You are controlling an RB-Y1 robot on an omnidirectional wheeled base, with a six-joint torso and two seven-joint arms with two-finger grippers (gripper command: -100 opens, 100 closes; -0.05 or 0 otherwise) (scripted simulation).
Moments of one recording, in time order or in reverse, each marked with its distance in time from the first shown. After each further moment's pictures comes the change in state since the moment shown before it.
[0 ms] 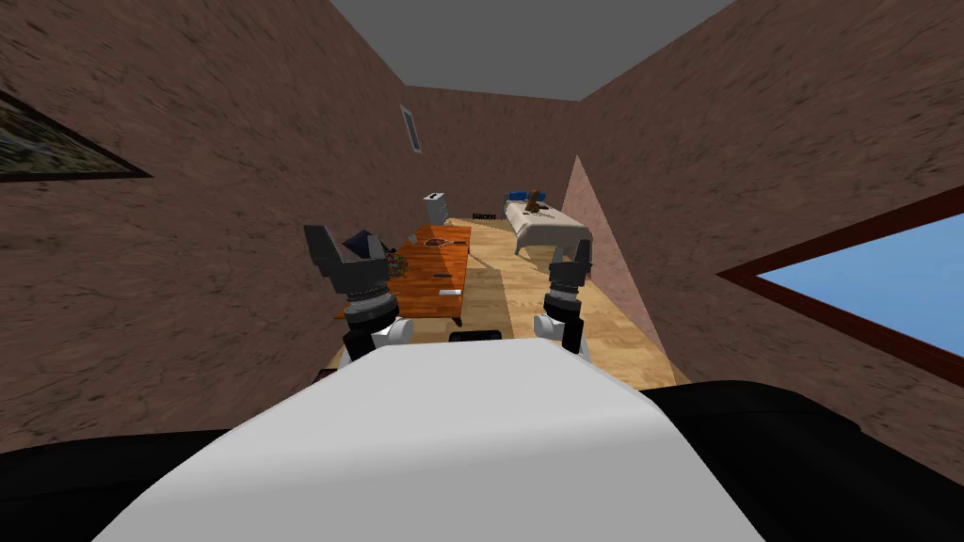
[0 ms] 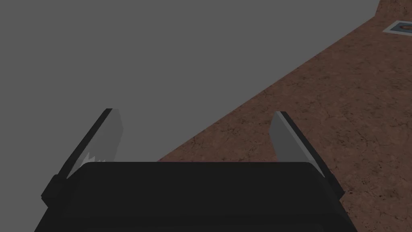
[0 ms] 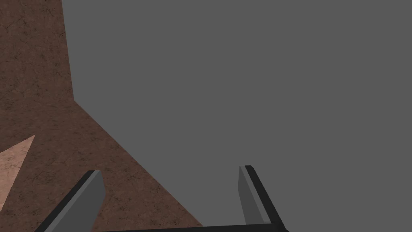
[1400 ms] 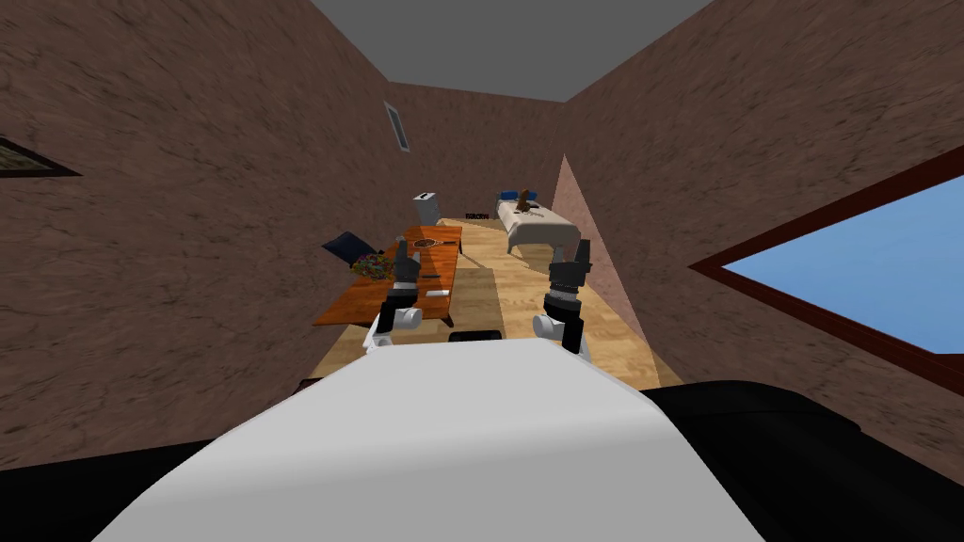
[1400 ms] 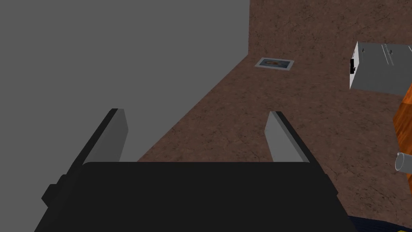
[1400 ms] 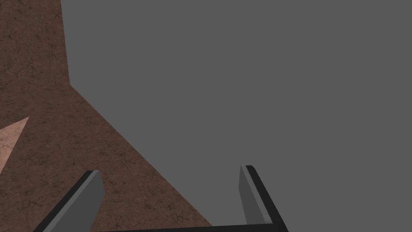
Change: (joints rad) left arm -0.215 0.149 -0.026 0.331 0.175 0.278 -0.095; right arm 0.000 0.000 0.000 0.000 0.000 0.000 0.000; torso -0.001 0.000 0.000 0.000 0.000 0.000
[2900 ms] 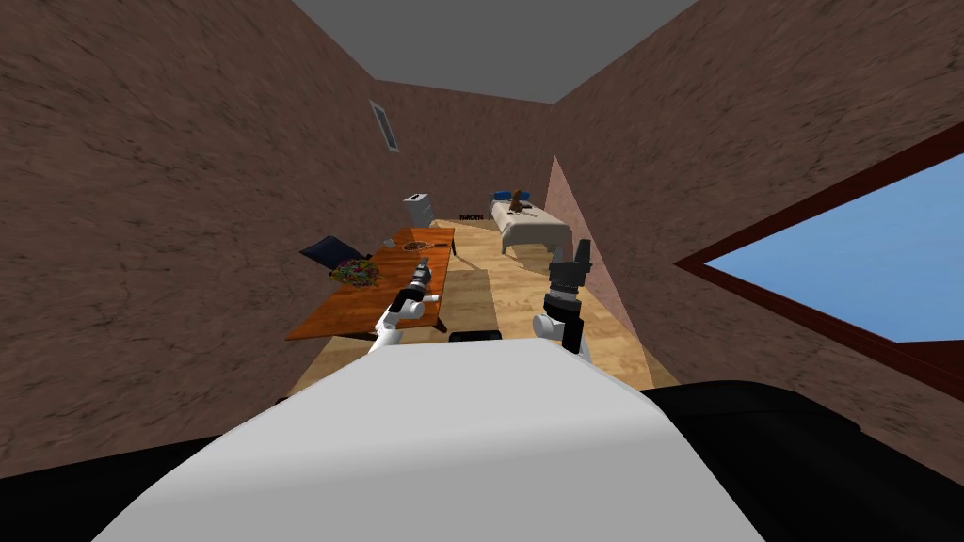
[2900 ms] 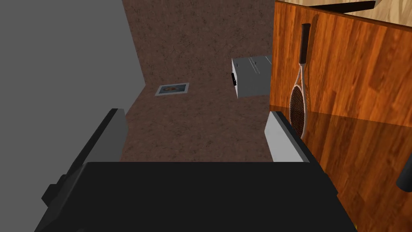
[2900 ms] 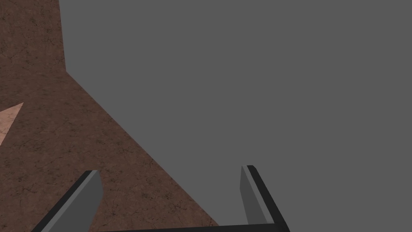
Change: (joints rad) left arm -0.188 0.115 -0.016 0.385 0.189 0.278 -0.079; right arm 0.000 0.000 0.000 0.000 0.000 0.000 0.000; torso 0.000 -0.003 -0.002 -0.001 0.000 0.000
